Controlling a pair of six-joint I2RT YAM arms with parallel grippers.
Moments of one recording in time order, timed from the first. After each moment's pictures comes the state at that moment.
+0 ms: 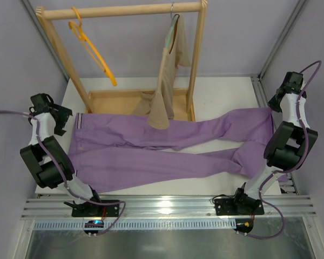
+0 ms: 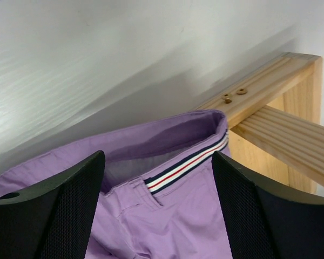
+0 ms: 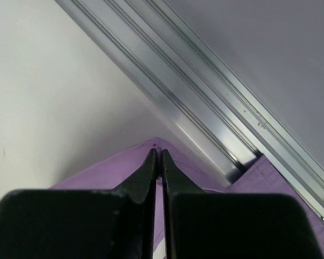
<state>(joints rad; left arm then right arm) 0.49 1.63 1.23 -0.56 0.01 -0.79 -0.42 1.81 1.55 -0.62 0.18 0.33</state>
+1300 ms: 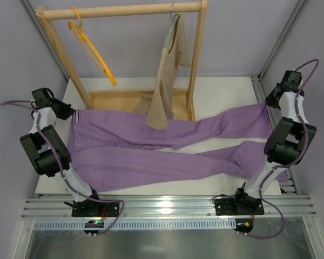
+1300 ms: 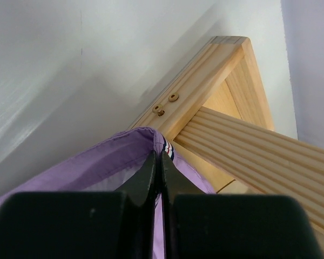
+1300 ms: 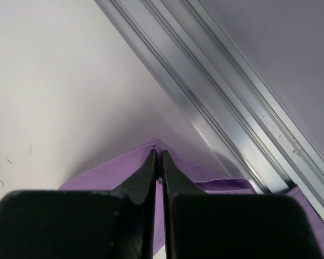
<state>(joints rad) 0.48 1.82 1.34 -0.35 0.26 -0.71 -0.42 1.89 1.59 -0.54 0.04 0.31</state>
